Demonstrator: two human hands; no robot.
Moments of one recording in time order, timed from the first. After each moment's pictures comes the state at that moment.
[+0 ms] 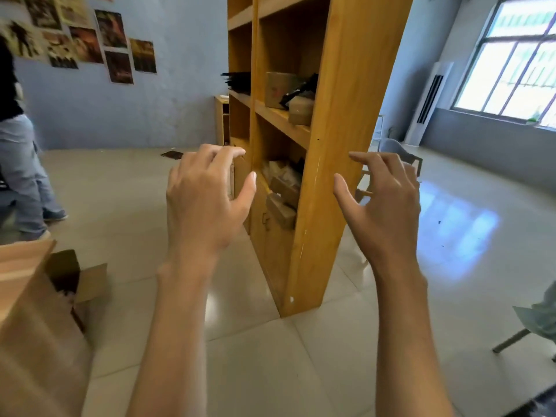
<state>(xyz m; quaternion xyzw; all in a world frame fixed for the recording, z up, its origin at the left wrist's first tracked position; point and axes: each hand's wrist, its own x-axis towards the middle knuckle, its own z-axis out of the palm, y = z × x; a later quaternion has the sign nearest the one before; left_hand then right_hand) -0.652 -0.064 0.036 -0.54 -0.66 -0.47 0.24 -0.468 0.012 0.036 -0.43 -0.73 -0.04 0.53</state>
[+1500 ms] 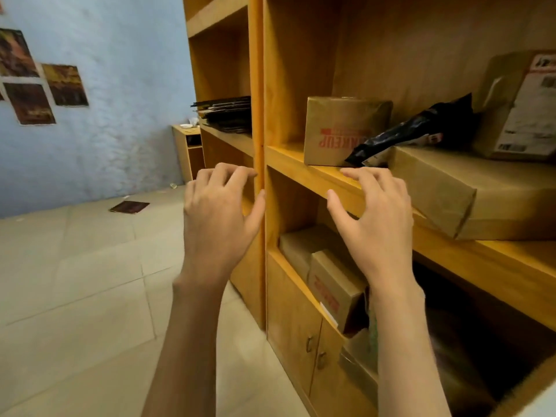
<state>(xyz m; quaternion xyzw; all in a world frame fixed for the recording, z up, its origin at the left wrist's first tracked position) -1.144 0.655 0.028 -0.63 -0.59 -0.45 0.23 -0.961 0.679 0.026 -0.52 -0.68 -0.08 0.50</state>
